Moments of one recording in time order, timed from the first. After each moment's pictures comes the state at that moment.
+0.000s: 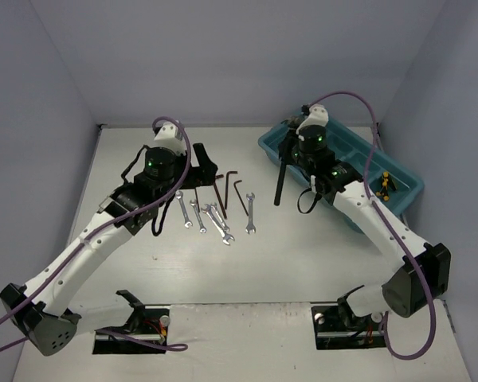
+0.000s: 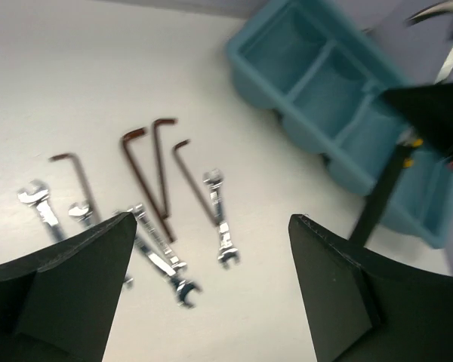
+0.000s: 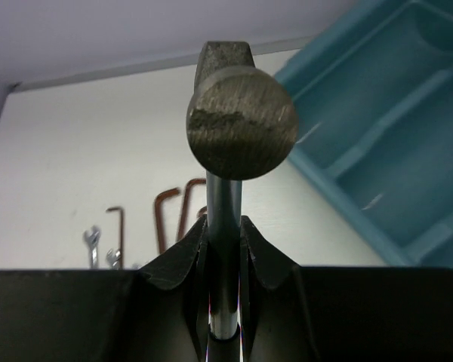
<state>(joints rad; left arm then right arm) -0.63 1.16 1.25 -0.44 -0.19 -0.52 0.50 1.39 1.26 -0.23 0.23 0.44</state>
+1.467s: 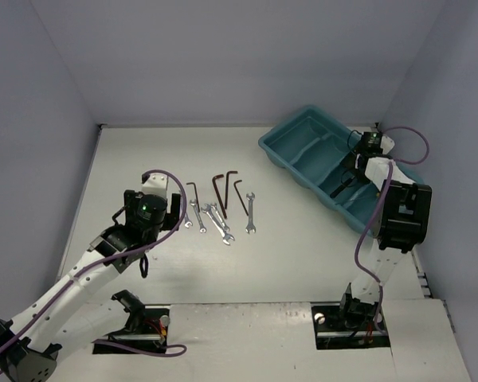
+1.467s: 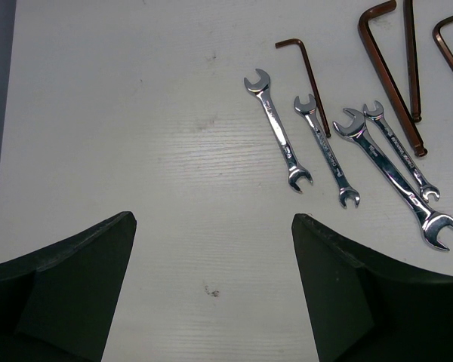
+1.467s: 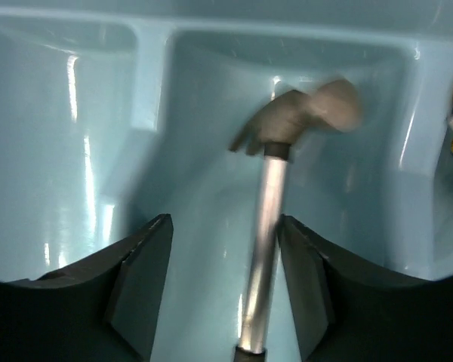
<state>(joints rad) -0.63 0.85 0.81 -0.60 -0.58 -0.24 -0.18 1.93 1.31 -0.23 0.16 0.55</state>
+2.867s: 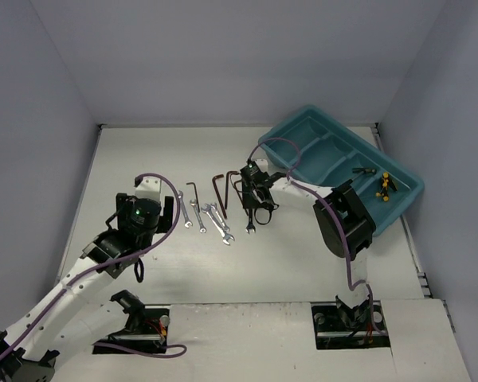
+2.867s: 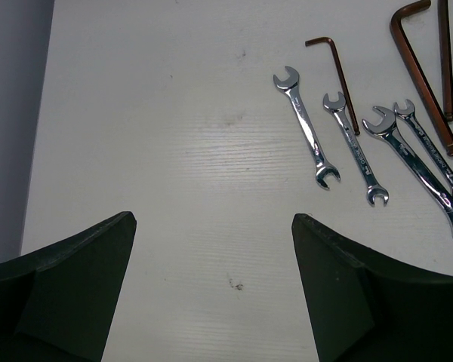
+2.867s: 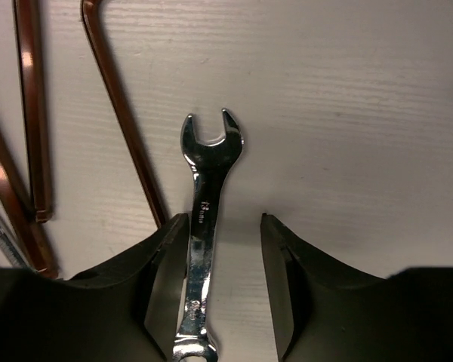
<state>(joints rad) -0.61 0.78 0.80 -0.65 -0.63 -0.22 0.64 1.98 1.30 -0.37 0.22 0.52</state>
